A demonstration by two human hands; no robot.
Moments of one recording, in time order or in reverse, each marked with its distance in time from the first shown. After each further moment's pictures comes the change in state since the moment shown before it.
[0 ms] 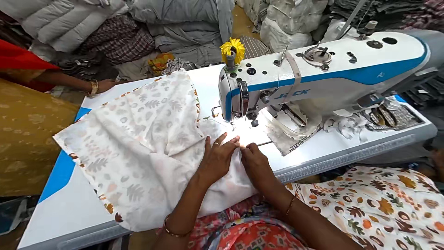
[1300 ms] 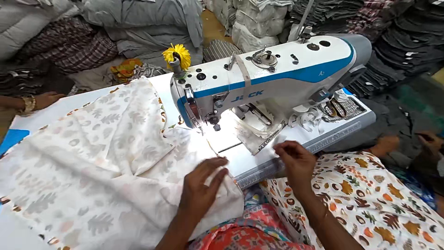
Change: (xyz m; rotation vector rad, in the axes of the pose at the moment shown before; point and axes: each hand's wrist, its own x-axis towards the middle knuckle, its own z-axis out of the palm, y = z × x) left_hand -0.005 0.083 -0.014 -0.559 0.269 -0.052; right_hand -0.046 0.091 -0.108 0.657 0.518 0.265
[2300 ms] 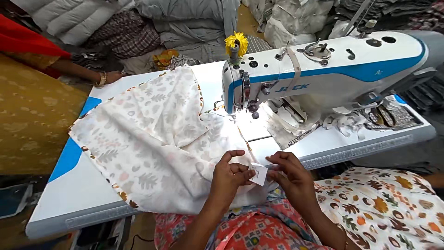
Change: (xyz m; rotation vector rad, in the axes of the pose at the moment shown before) left_hand -0.017 0.043 -0.014 -0.724 0.114 -0.847; right_hand -0.052 -0.035 0.046 -0.010 -0.462 -0.016
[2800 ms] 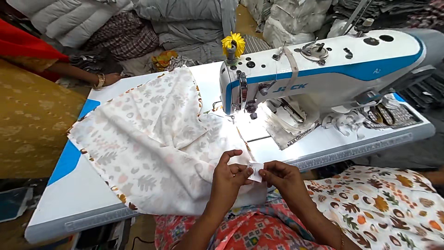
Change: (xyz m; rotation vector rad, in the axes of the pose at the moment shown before) left_hand 0.001 -0.008 0.004 0.062 0.037 0.107; right_hand 0.009 -0.022 0.010 0.275 -0.061 0.491
